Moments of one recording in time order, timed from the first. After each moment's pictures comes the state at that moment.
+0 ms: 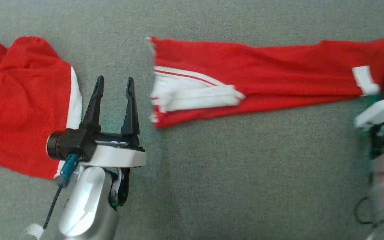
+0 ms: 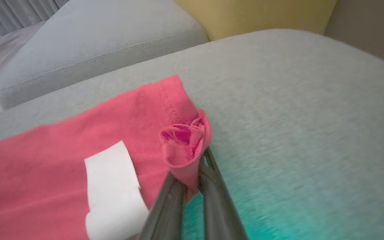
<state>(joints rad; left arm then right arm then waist) -0.34 0.05 -0.26 0.26 -0.26 0.02 -0.26 -0.68 -0.09 -0.56 0.91 -0.11 0.13 -0.14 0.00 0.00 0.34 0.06</state>
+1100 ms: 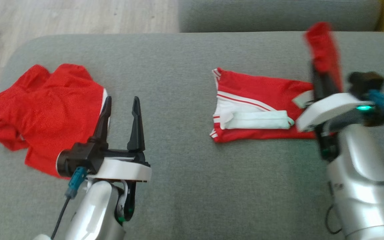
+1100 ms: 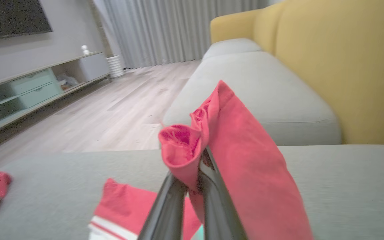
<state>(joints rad) -0.29 0.05 -0.30 0.29 -0.32 0.04 -0.26 -0.56 -0.07 -0.02 0.64 0.14 0.13 -0.09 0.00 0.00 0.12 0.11</state>
